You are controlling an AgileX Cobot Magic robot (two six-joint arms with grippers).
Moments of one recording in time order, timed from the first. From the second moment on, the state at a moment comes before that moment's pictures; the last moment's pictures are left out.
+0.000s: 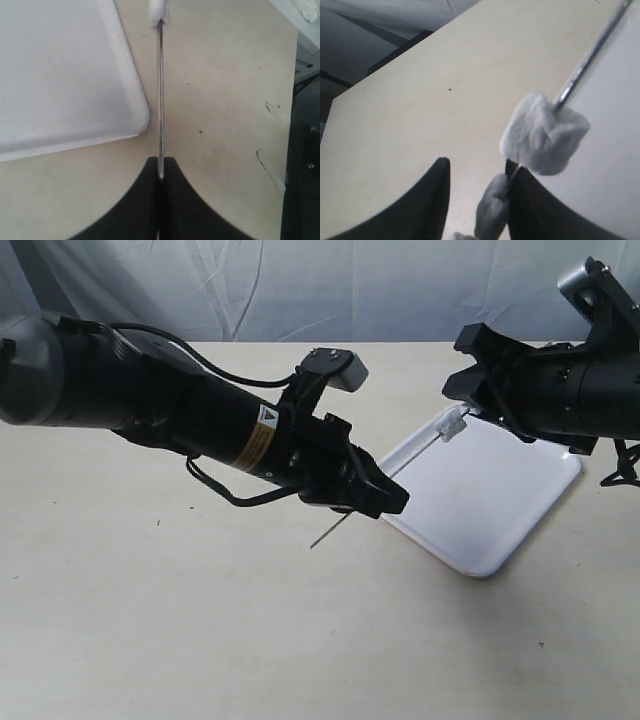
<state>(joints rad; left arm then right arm) -0.62 1.85 -1.08 1.75 -0.75 -1.82 0.25 1.40 -0.70 1.63 0.31 -0.92</state>
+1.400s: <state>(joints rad) -0.62 1.89 -1.08 1.75 -0.81 -1.80 0.25 1.40 -0.70 1.54 0.31 -0.91</state>
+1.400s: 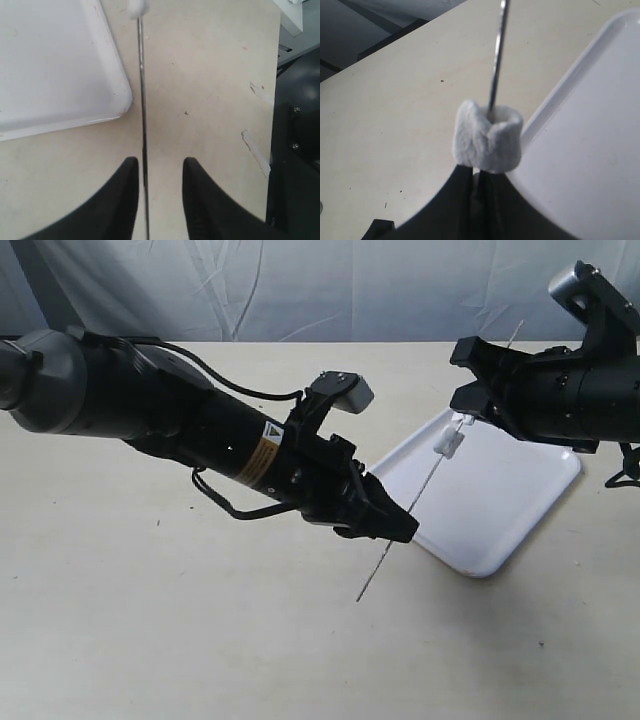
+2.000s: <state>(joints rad) -0.62 1.89 -1.08 1.75 -0.75 -1.80 0.25 1.40 -0.70 1.50 0.35 -0.91</state>
